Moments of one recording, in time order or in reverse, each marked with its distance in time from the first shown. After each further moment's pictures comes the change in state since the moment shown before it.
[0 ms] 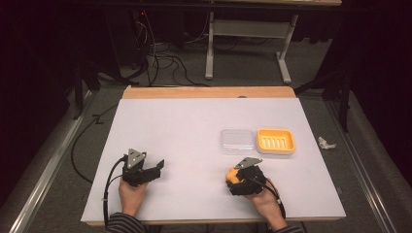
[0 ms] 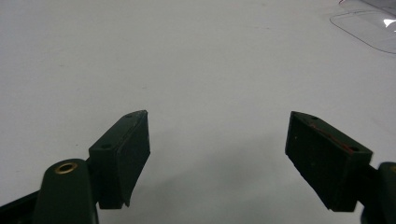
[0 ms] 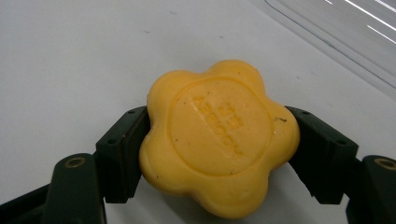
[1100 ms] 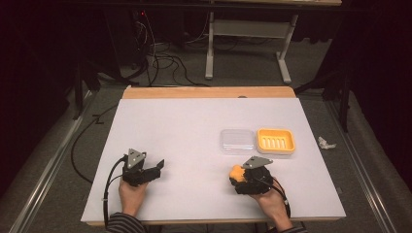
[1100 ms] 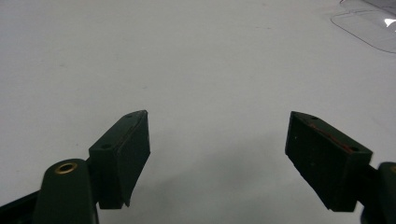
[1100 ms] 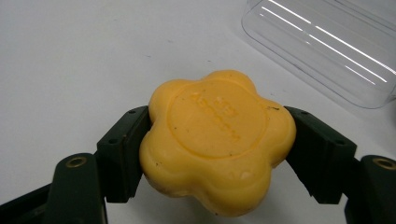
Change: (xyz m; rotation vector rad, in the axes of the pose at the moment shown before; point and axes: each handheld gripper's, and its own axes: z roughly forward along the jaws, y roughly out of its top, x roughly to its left) left arm 0.000 0.000 0.000 0.001 0.002 0.001; right arm -0.009 -0.003 -0.021 -0.099 0.007 -0.007
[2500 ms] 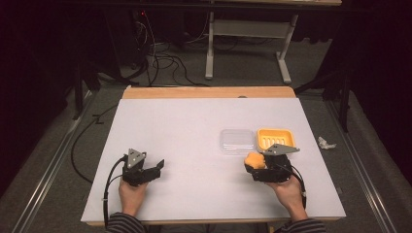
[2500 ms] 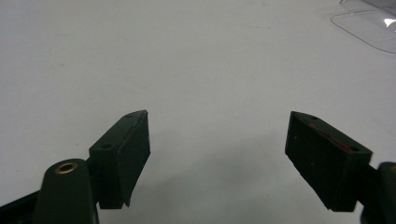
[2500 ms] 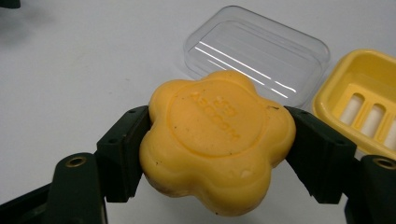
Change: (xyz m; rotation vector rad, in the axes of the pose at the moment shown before) left arm 0.000 0.000 0.000 0.001 0.000 -0.001; right arm -0.050 0.006 -0.034 -0.088 0.004 0.097
